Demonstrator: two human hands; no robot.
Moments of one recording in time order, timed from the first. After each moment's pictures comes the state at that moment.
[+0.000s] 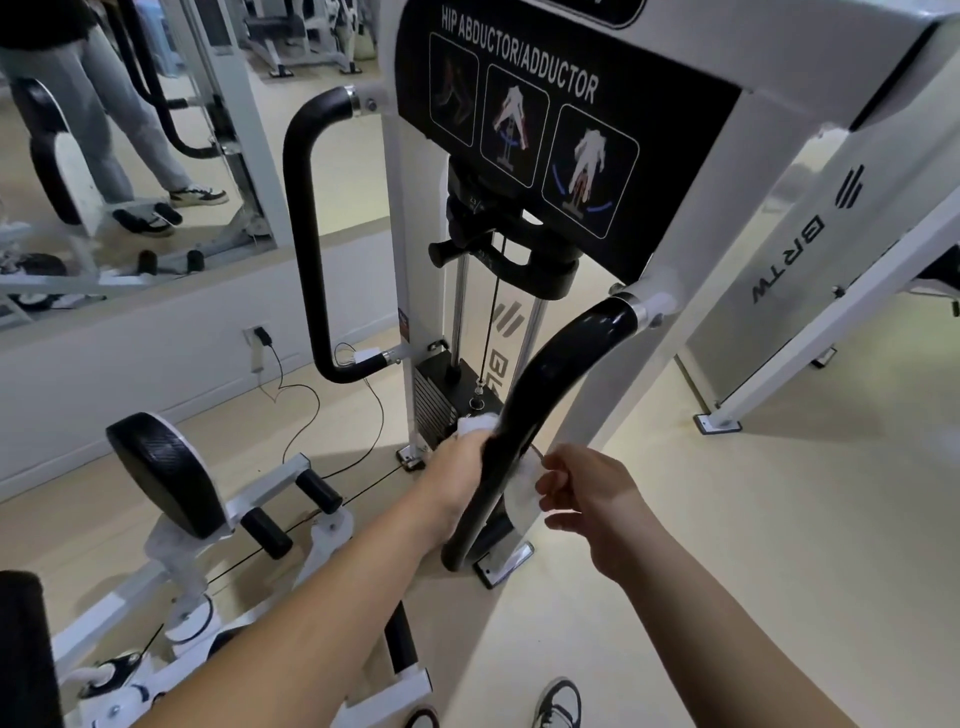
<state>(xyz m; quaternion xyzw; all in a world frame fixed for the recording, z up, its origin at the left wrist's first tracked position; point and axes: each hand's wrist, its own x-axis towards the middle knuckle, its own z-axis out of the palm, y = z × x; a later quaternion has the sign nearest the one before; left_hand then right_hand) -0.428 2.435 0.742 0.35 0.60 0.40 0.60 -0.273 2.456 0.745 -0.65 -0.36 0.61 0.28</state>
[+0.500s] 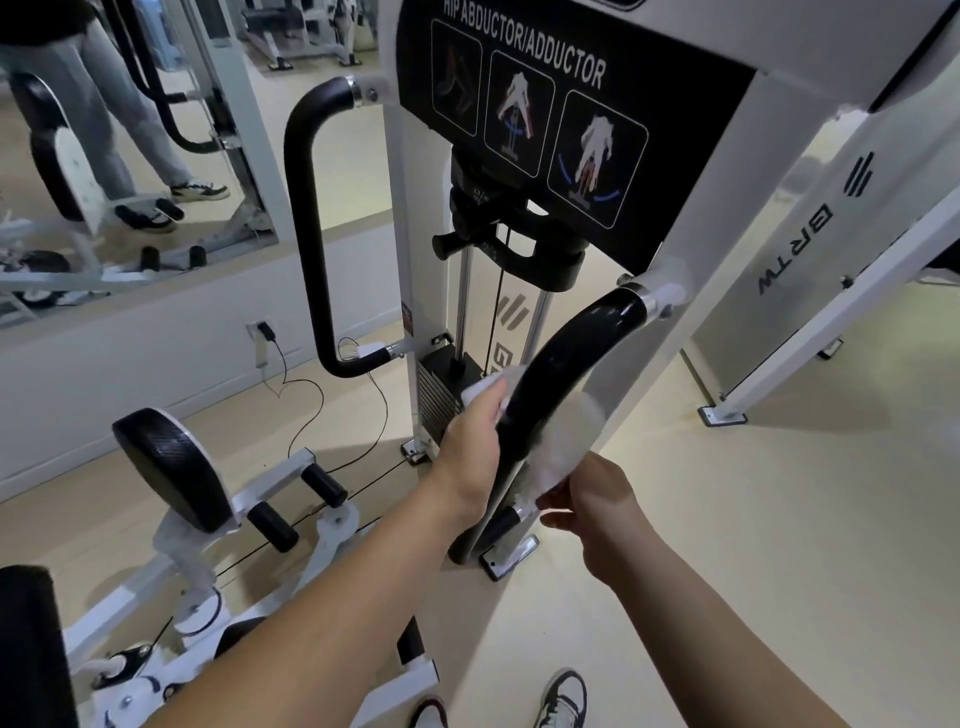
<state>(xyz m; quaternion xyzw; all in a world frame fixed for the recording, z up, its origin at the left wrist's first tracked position) -0.422 2.446 0.732 0.31 0.53 0.47 0.63 -0.280 2.449 0.729 -0.65 -0.36 0.61 0.29</state>
